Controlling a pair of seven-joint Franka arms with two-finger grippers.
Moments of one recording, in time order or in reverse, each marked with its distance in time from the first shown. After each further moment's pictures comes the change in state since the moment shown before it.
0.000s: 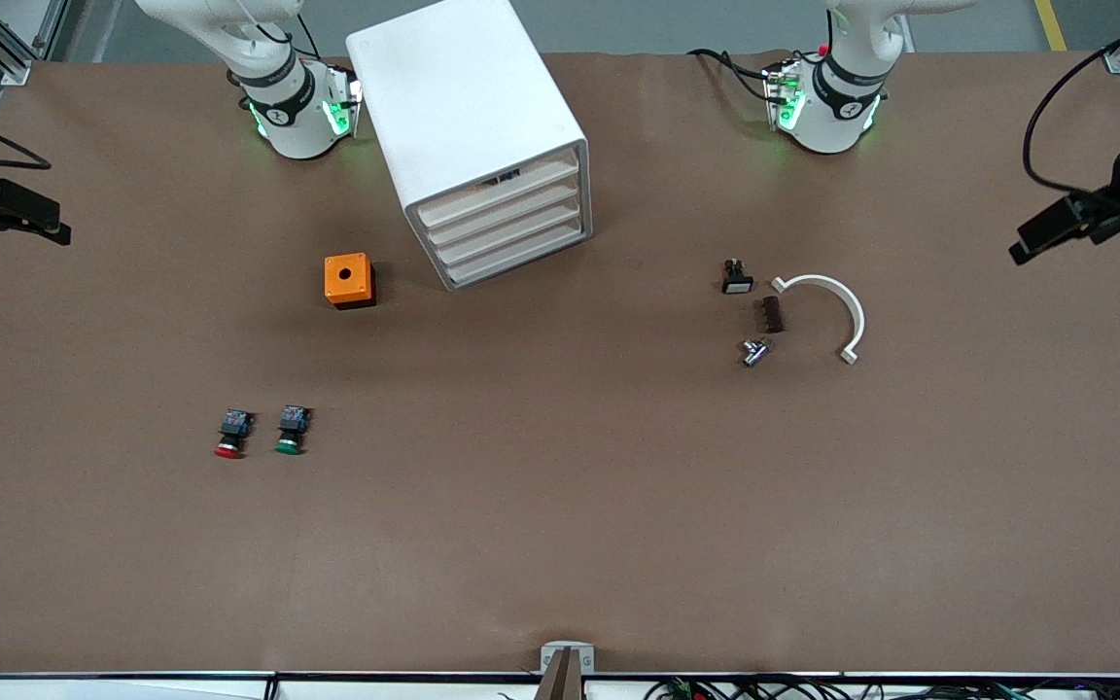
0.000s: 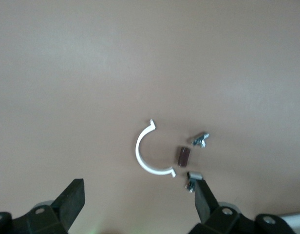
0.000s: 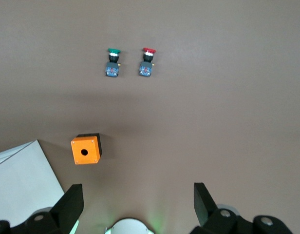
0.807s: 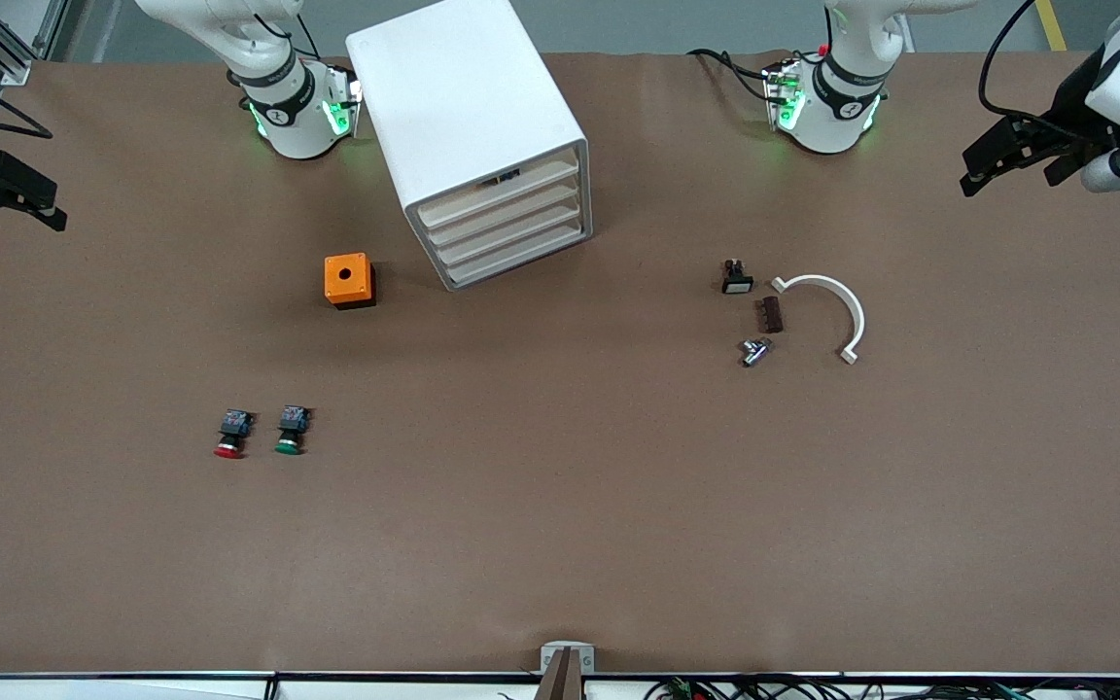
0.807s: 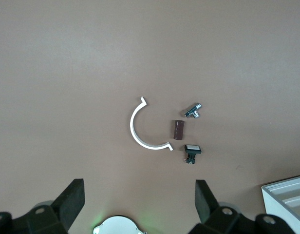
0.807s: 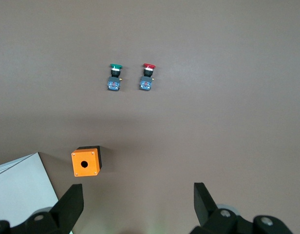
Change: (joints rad) left arm -0.022 -0.085 -0.079 -0.044 0.001 -0.055 0.006; right arm 0.000 -0.085 0.001 -0.088 0.003 0.094 0.001
